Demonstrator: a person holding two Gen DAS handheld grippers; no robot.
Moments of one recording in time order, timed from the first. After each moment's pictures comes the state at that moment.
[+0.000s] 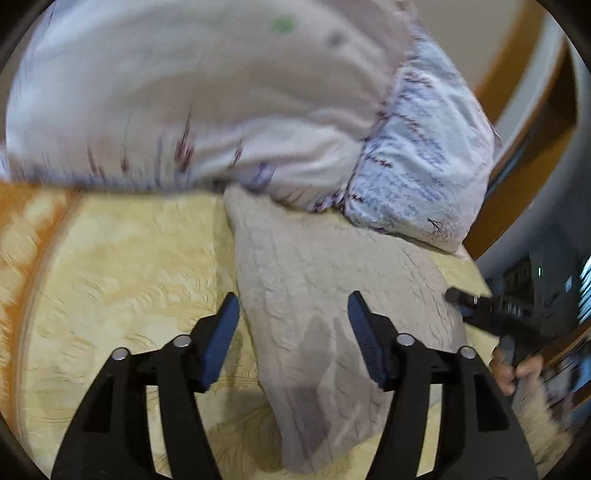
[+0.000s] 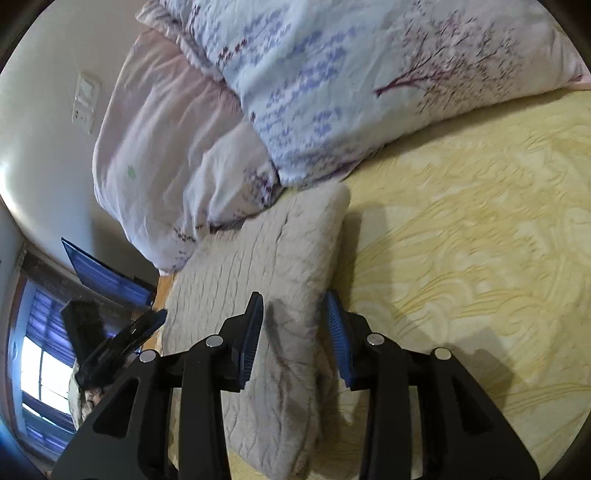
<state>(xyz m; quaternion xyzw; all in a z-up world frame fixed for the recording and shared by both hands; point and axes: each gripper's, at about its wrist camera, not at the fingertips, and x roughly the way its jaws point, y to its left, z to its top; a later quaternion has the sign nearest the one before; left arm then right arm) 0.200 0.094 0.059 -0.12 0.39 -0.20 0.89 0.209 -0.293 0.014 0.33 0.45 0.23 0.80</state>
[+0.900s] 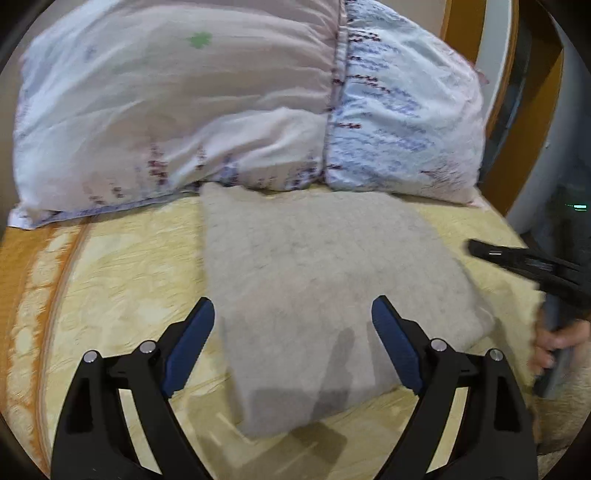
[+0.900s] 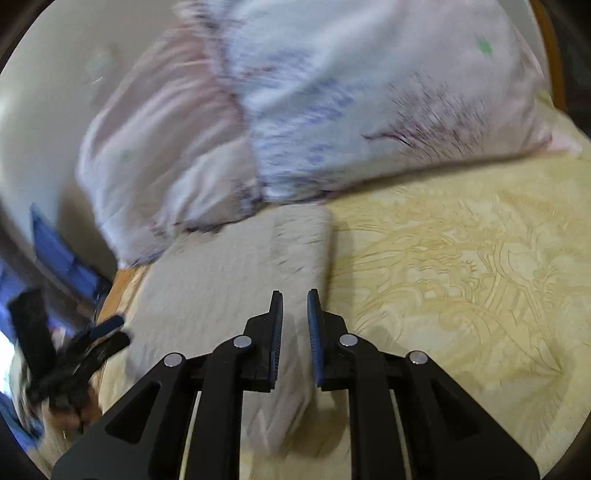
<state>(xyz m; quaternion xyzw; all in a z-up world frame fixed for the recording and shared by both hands) 0.156 0.039 0.057 0.01 0.39 -0.15 0.91 0.161 -0.282 0.043 0.21 0.41 0.19 0.87</state>
